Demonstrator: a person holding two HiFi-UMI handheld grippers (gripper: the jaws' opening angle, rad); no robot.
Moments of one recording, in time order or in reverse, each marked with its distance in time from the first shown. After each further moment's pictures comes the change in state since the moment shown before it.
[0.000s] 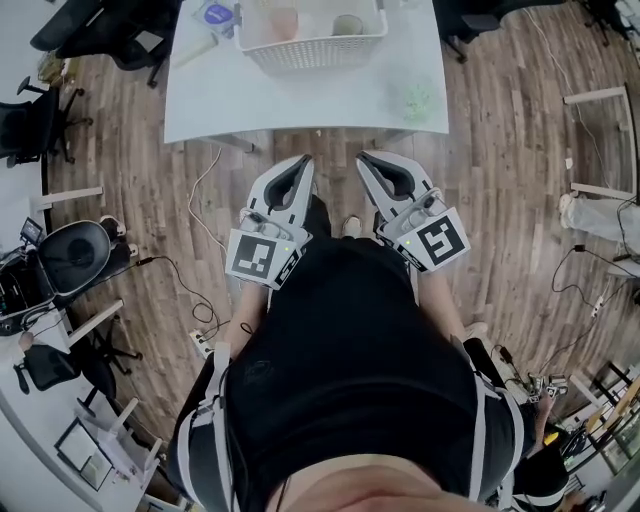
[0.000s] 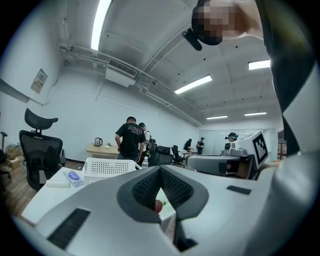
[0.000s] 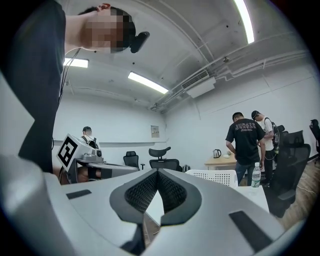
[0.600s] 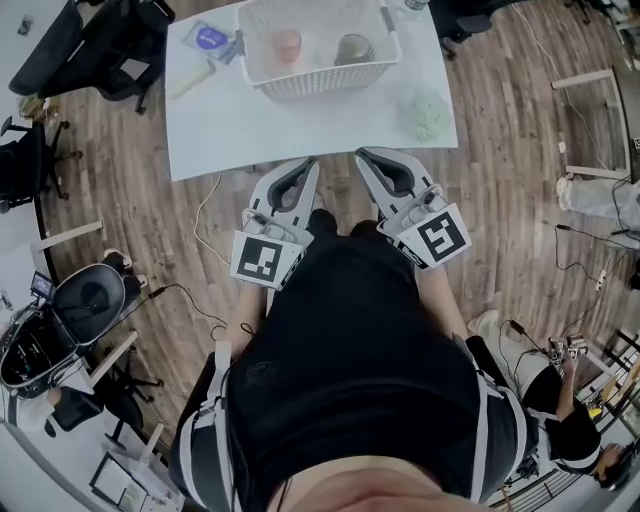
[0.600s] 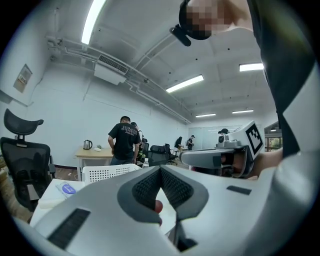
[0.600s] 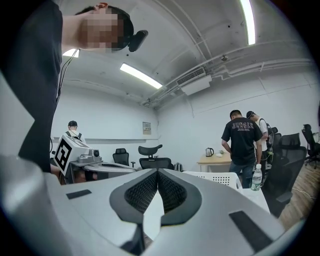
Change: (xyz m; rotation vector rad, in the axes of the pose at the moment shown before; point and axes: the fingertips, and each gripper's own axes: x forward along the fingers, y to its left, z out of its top) left arm 0.033 0.102 0.022 0.066 0.029 -0.128; right arm 0.113 -0.028 0.012 -0.005 0.038 -0.100
